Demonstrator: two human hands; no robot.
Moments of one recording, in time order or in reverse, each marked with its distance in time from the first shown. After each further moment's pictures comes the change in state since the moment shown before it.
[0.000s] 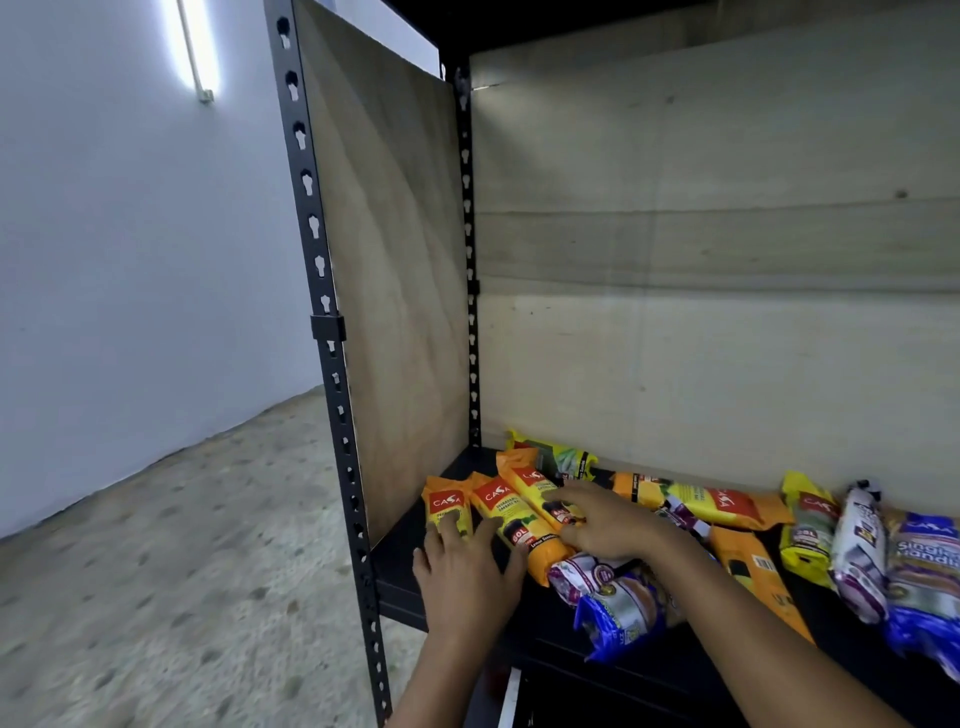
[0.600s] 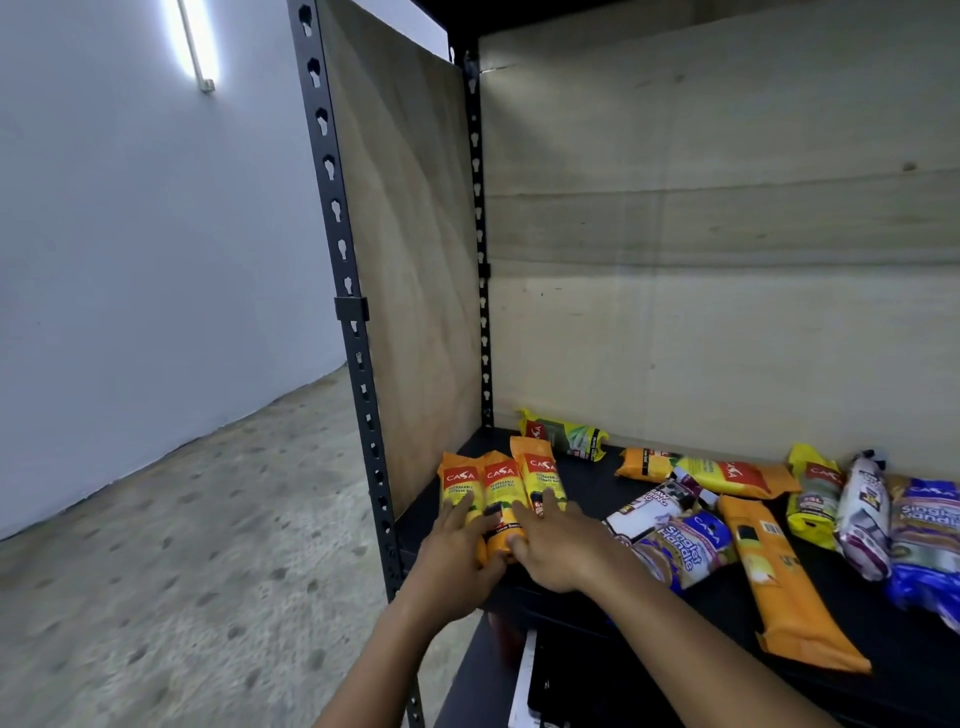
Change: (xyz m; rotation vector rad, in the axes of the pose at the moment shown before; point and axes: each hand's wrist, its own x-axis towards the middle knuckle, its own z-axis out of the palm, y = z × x) left_hand 0.007 -0.068 -0.008 -0.136 -0.311 0.269; right_hand -0.026 -0.078 0.062 -0.323 -0.053 0.048
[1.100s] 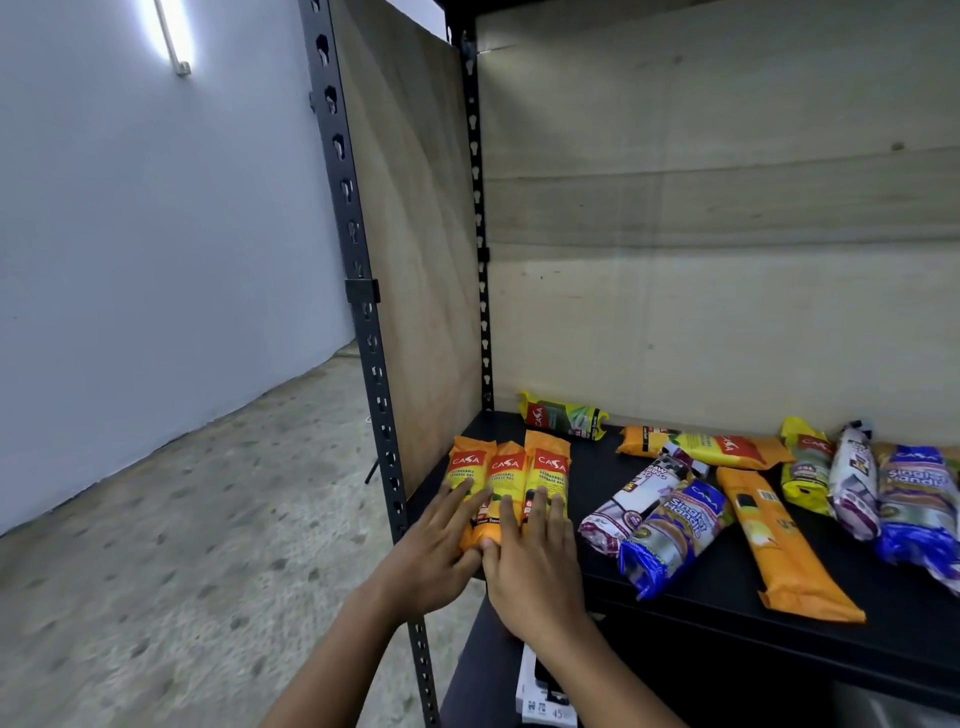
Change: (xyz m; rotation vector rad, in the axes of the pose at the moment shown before) left_hand -0.024 -0.040 -0.019 0.010 -0.075 0.228; right_hand -0.024 -0.074 0.069 0.182 0.498 0.195
